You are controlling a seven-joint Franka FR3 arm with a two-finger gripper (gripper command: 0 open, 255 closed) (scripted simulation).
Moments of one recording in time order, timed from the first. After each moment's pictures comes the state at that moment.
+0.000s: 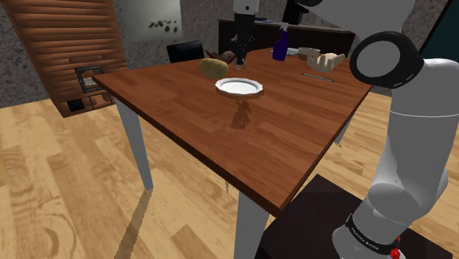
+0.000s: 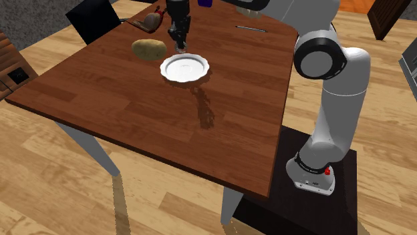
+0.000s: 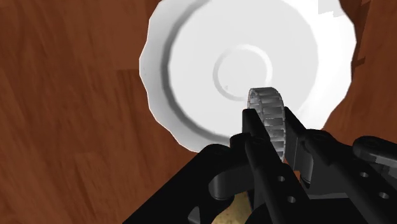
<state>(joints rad) -0.18 0.33 0.28 -1.00 -0.13 1.36 -0.04</state>
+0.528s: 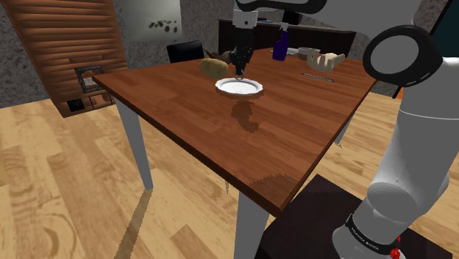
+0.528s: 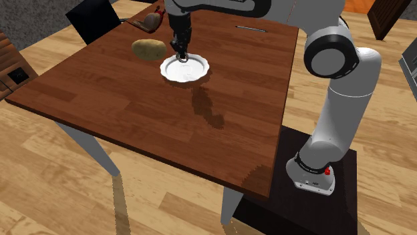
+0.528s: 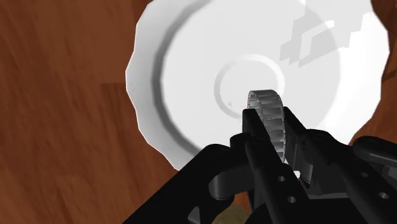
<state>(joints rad) -0.21 0.25 0.27 -1.24 -0.10 1.51 -0.05</state>
